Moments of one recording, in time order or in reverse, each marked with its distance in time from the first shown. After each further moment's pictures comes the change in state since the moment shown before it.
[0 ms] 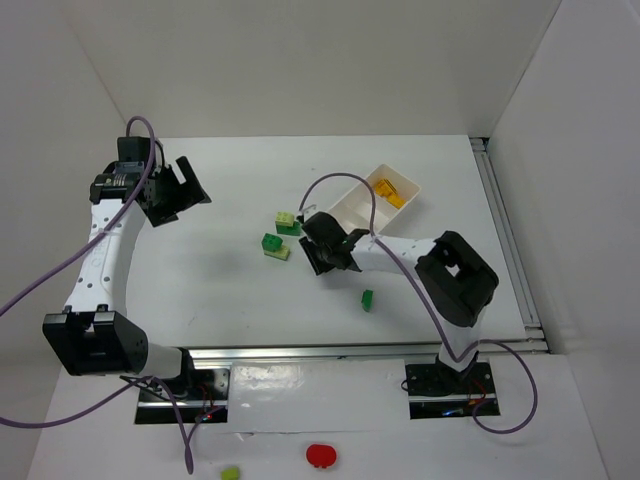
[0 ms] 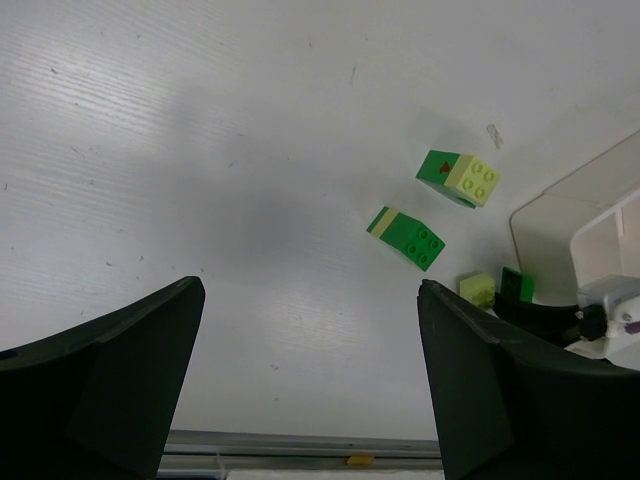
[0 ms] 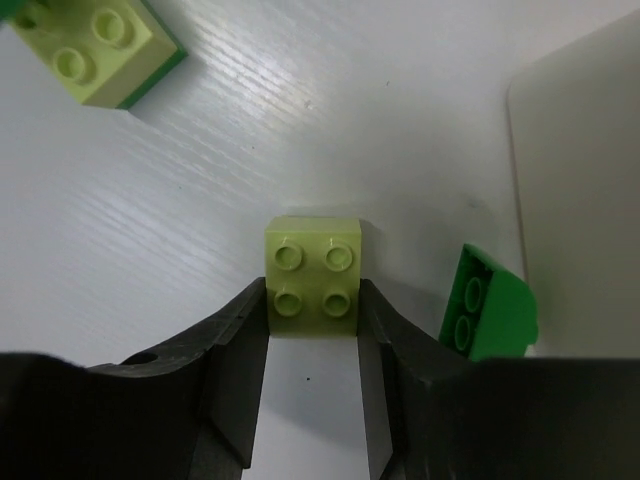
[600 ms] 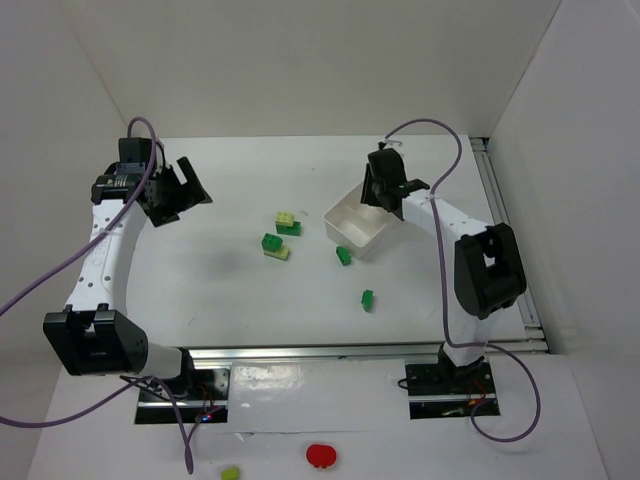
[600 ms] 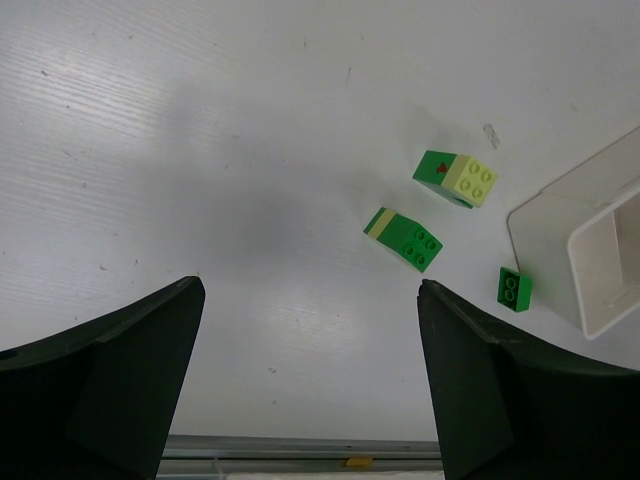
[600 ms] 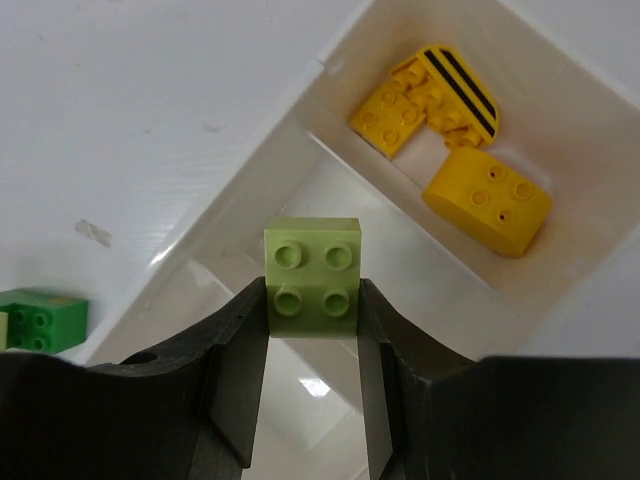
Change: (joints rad) left arm 0.000 0.001 -0.016 0.019 0.010 -0.001; right arm -0.424 -0.099 0.199 -0.042 0.088 0.189
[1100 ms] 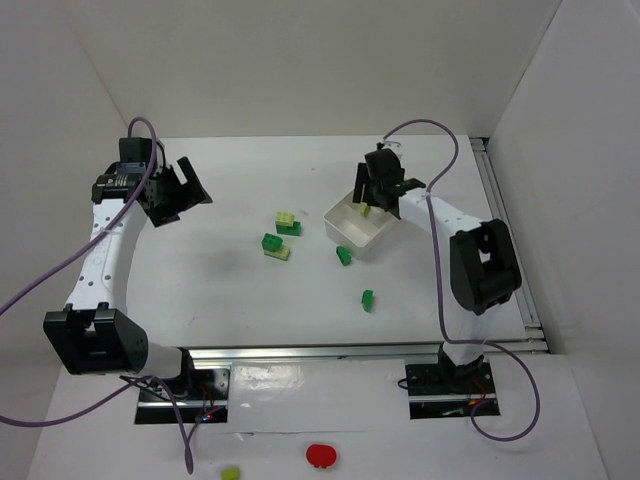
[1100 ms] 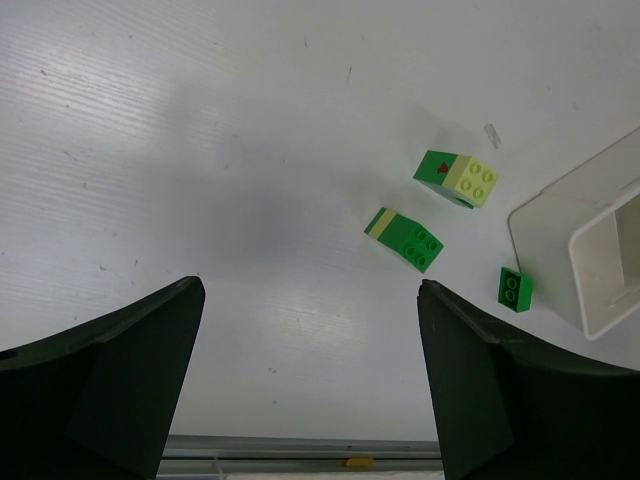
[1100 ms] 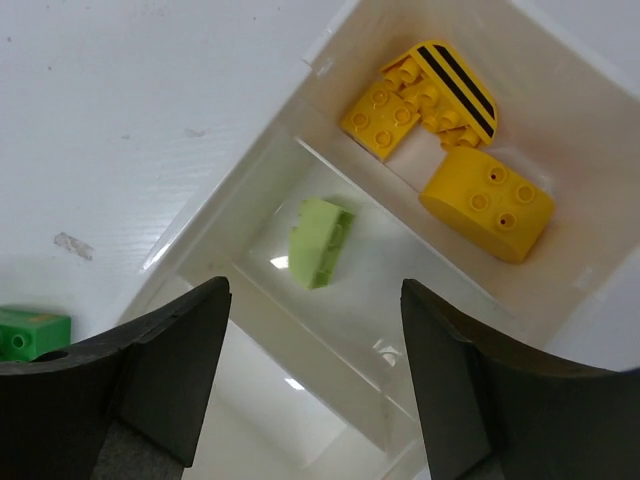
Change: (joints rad) left arm 0.000 0.005 0.001 0.000 0.000 0.000; right arm -0.003 0.071 0.024 -0.008 0.013 0.023
